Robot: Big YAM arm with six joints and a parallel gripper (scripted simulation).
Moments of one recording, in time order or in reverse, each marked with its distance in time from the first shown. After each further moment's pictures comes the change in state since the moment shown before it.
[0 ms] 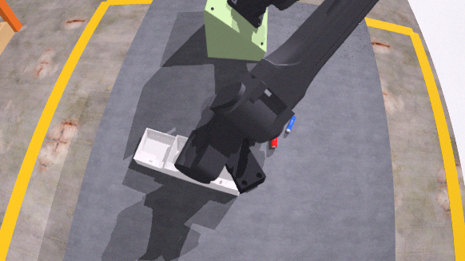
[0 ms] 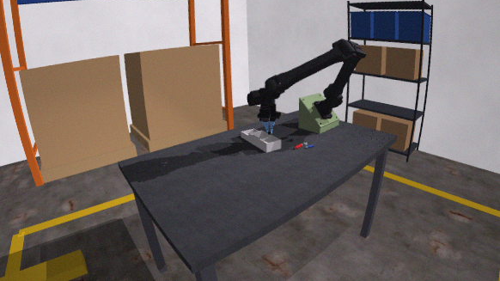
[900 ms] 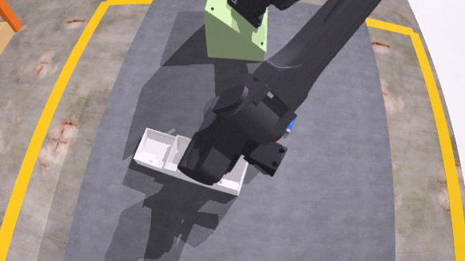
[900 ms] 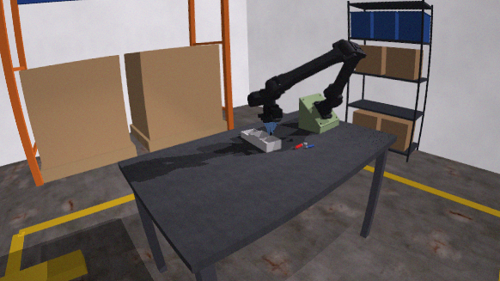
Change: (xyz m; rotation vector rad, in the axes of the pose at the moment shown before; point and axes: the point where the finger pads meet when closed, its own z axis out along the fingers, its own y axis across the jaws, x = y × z) arm -0.003 0.005 0.003 -0.013 -0.004 -0.546
